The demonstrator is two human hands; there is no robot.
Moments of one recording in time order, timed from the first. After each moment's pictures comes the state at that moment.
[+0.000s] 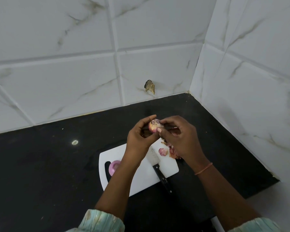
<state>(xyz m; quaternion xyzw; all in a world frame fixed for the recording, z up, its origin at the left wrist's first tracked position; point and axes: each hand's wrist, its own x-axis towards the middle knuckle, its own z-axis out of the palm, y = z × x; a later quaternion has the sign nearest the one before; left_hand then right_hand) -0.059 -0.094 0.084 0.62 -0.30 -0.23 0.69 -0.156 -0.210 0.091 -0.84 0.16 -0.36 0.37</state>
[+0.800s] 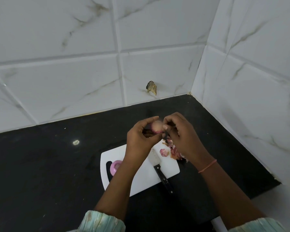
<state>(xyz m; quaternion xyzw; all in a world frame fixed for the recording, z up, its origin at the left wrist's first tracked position) -0.055 -0.091 0.083 0.69 -0.34 -0.13 0.62 -0.153 -0.215 0.098 -0.89 0.15 -0.29 0.31</state>
